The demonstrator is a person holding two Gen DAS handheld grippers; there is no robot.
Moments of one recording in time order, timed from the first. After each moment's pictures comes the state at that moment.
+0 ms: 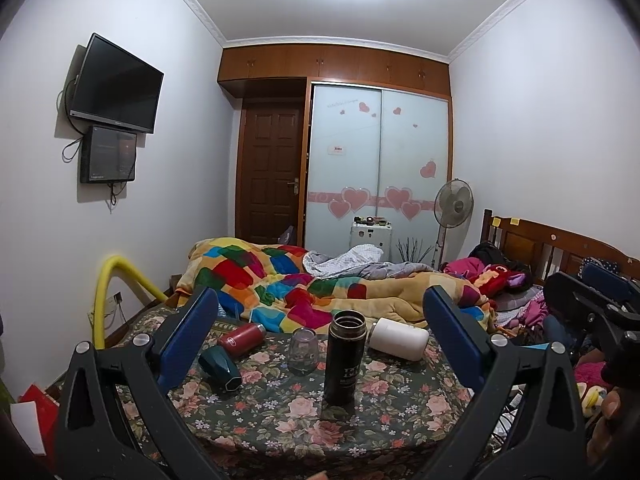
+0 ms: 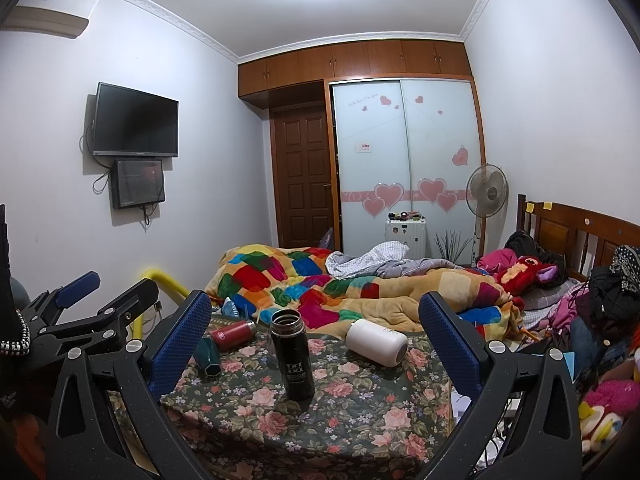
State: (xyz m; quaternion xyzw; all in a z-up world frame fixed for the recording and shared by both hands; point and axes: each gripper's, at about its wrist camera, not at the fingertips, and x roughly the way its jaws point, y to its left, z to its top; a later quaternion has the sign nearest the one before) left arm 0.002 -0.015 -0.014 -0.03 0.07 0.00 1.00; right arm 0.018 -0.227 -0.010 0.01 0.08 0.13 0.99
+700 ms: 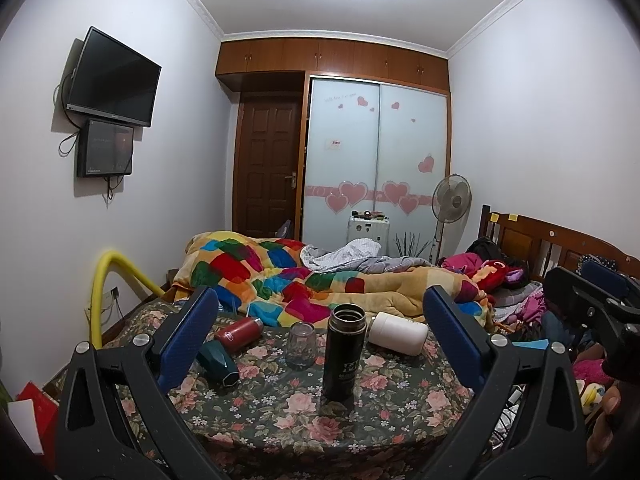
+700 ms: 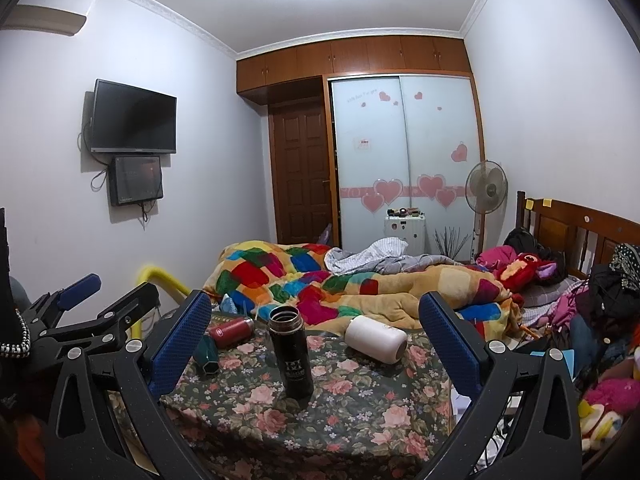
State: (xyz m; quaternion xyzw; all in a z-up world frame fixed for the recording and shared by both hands) left arm 0.006 -0.011 -0.017 -0.04 0.08 0.00 1.00; right arm 0.022 -0.221 -0.010 0.01 0.09 0.13 0.99
